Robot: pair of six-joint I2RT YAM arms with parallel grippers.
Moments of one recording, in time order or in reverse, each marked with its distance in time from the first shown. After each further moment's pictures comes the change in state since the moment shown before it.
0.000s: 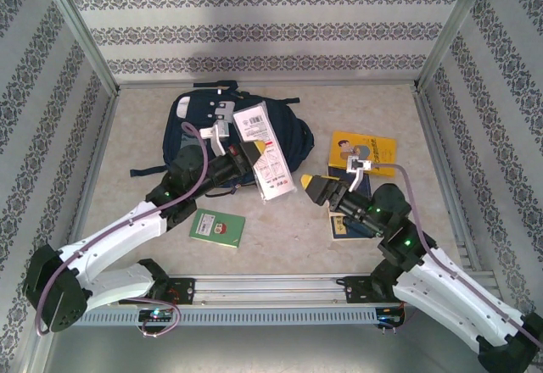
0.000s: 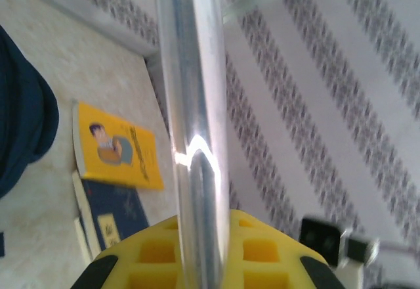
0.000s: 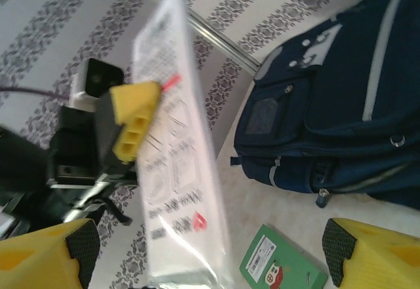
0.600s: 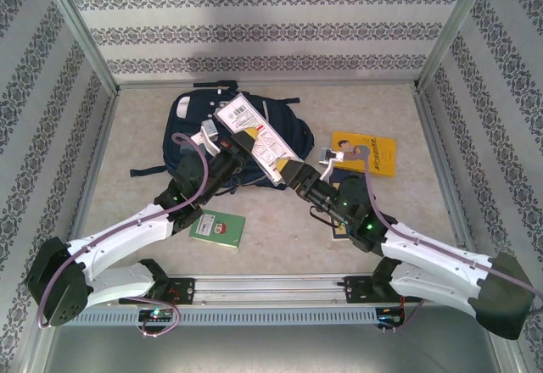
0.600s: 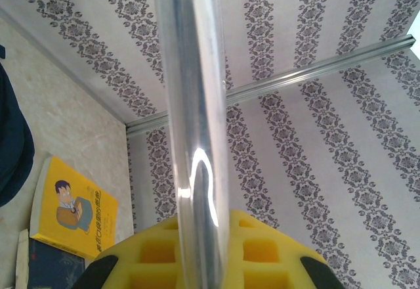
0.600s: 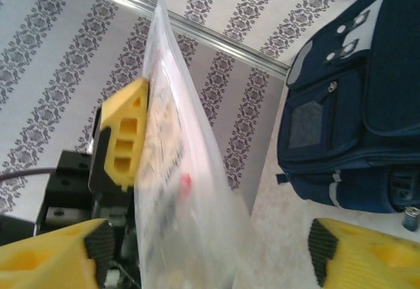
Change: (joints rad) left arm -0.050 0.034 -0.052 0.212 -0.263 -0.208; right arm 0.156 0.396 0.047 0.445 0.174 0.212
